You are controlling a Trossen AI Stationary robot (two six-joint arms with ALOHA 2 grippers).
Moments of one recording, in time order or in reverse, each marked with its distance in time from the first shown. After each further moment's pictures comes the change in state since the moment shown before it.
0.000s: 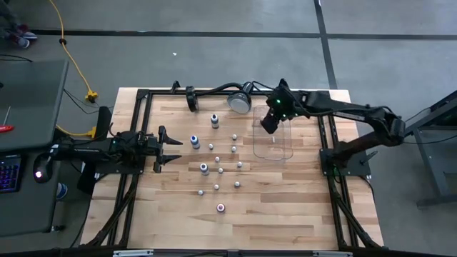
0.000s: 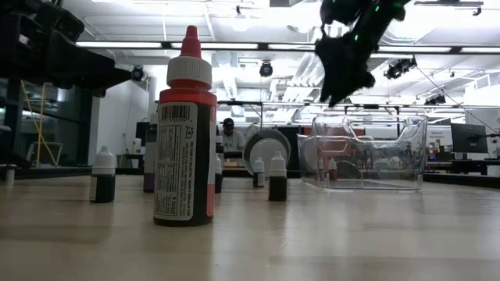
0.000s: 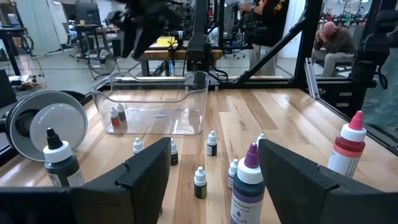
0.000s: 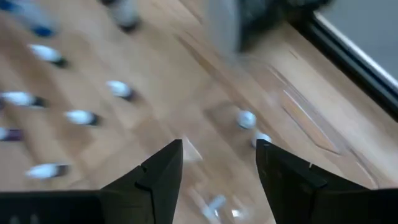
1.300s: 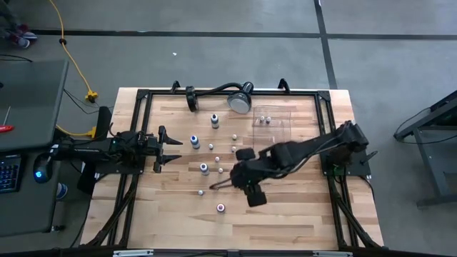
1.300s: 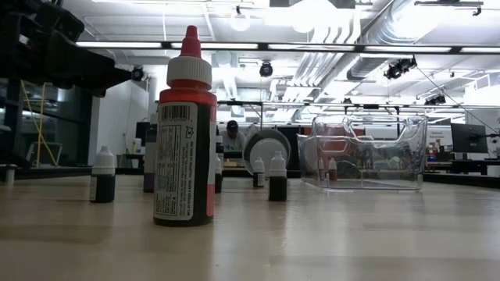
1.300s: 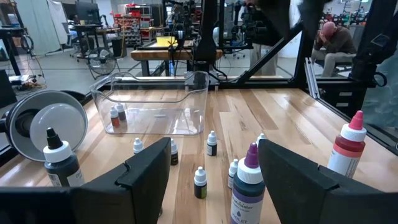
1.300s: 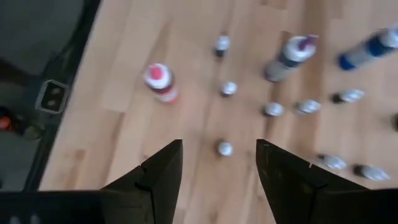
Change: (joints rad) left arm 0.000 0.000 0.000 0.000 0.000 0.000; right arm 0.736 0.506 0.747 -0.323 -0.030 -0.195
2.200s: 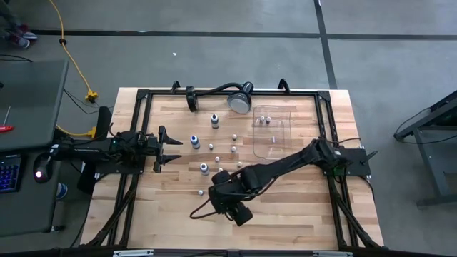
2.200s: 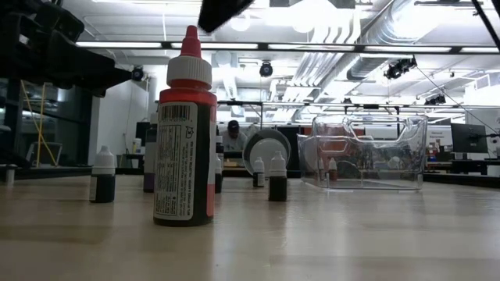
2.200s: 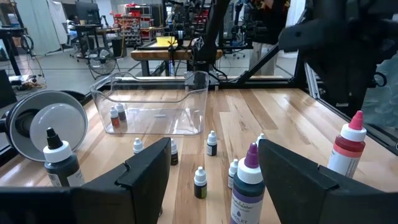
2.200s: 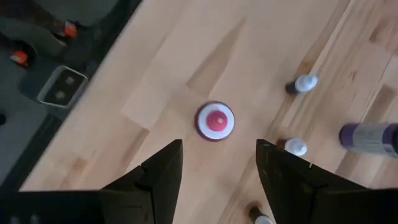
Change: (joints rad) left arm 0.000 0.000 0.000 0.000 0.000 0.000; right arm 0.030 0.365 0.299 -0.017 -0.120 -0.235
